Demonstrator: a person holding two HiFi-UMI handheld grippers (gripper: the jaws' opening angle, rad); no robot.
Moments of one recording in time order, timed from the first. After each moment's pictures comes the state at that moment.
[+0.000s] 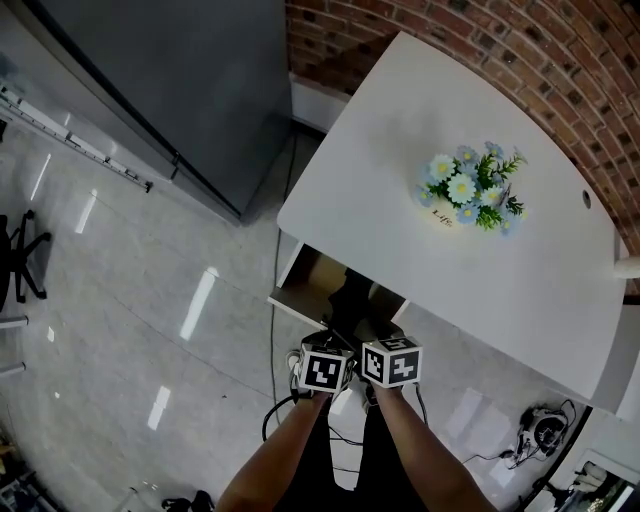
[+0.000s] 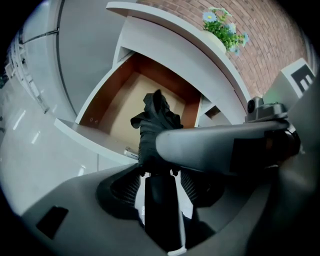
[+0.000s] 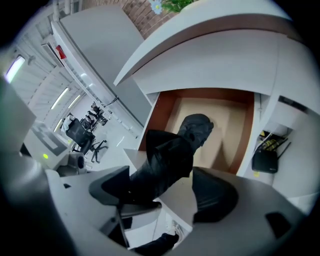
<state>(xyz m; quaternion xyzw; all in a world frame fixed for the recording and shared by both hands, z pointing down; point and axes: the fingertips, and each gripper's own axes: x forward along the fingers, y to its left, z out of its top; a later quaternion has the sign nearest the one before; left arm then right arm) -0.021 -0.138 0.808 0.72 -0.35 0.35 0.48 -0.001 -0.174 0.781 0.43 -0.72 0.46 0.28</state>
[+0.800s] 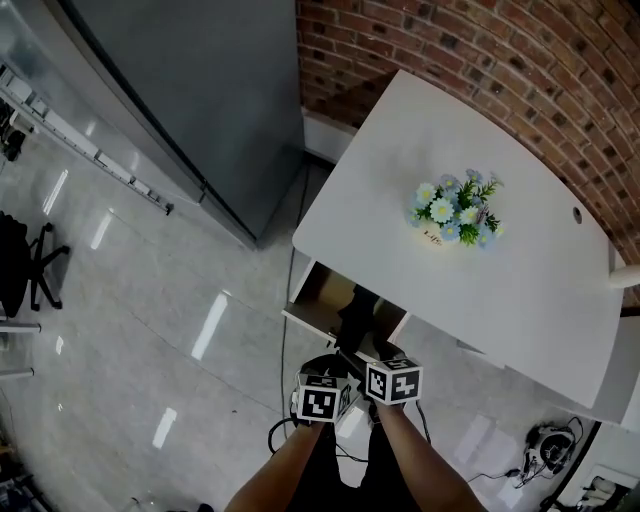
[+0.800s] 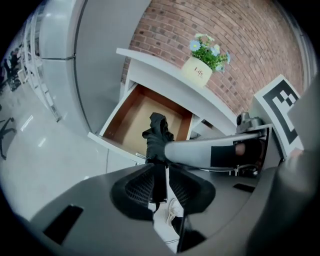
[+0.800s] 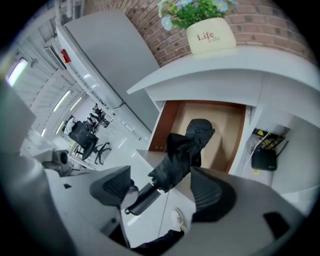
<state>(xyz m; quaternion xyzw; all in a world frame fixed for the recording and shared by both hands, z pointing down) -0.046 -0.118 0.739 0.72 -0.41 0.31 0.46 -0.004 -0.148 0.739 0.43 -0.72 0.47 0.27</state>
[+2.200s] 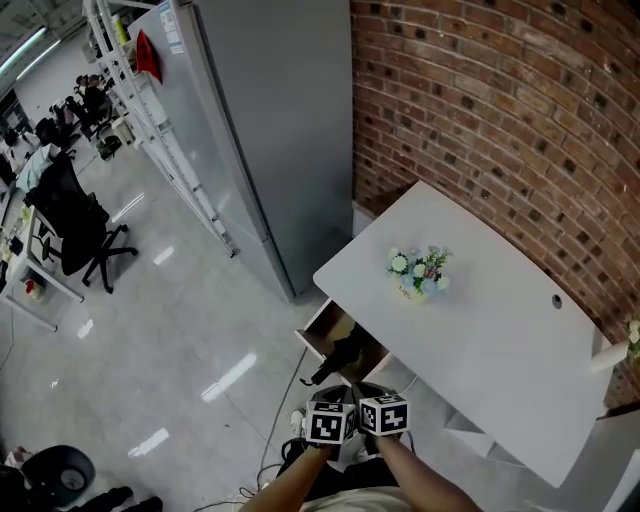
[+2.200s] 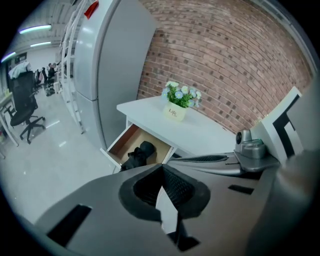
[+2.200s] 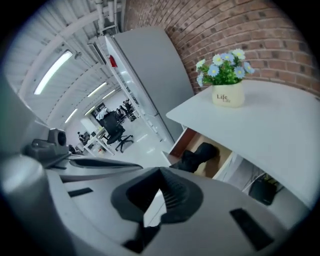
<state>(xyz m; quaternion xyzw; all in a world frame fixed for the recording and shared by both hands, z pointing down) 0.033 -0.067 0.569 0.68 -0.57 0.22 0.40 0.054 -0.081 0.583 0.32 -0.83 0.37 0.27</state>
